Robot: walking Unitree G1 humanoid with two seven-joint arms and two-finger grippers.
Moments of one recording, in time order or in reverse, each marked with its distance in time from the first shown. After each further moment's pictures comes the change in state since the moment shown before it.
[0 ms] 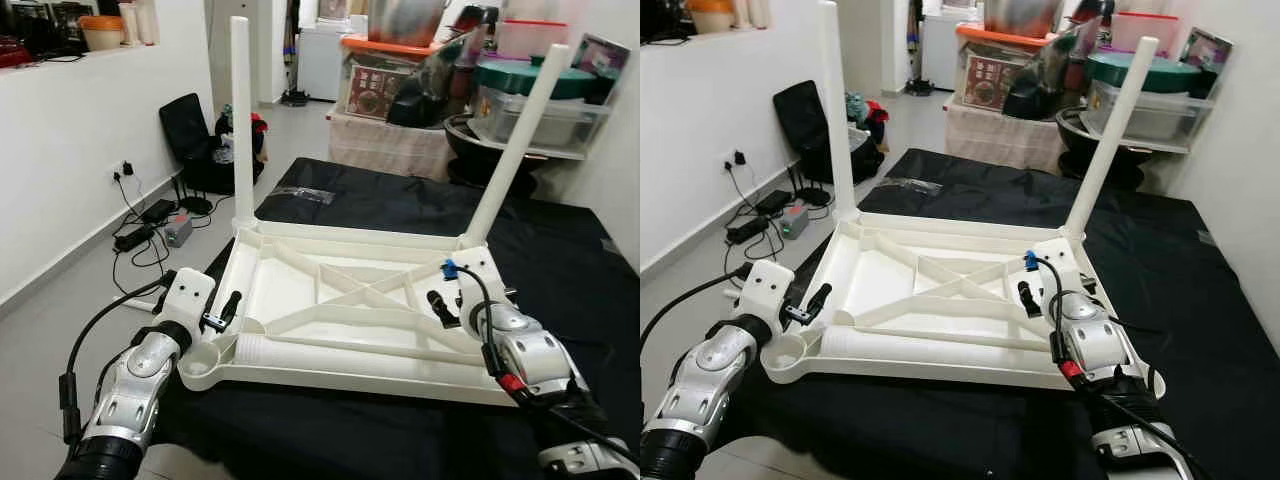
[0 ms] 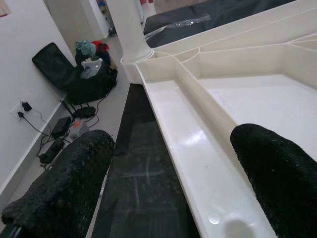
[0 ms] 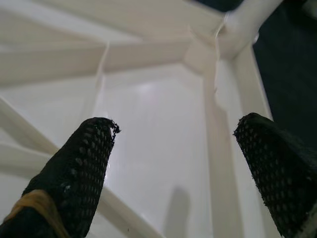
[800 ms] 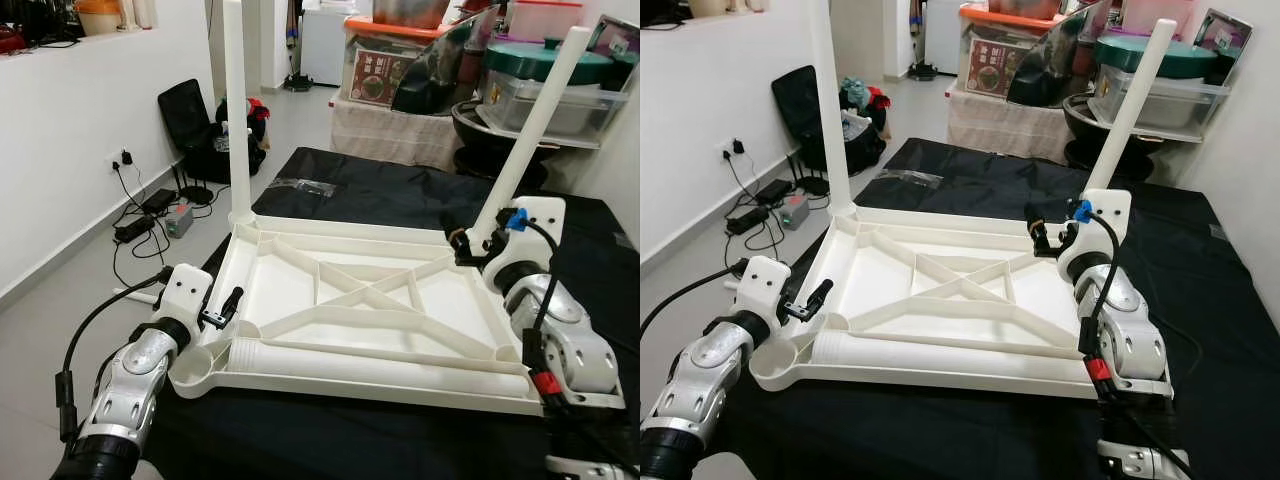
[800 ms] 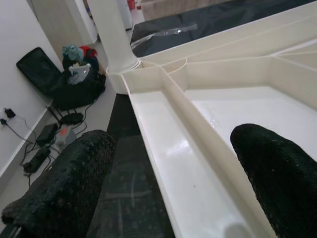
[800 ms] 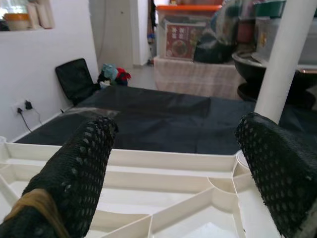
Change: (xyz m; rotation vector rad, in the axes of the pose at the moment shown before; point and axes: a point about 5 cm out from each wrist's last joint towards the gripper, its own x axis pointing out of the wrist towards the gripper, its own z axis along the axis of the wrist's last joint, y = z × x) left arm -0.003 0.002 0.009 -0.027 -0.057 -0.039; right arm -0.052 -0.025 0.077 0.346 -0.612 0.102
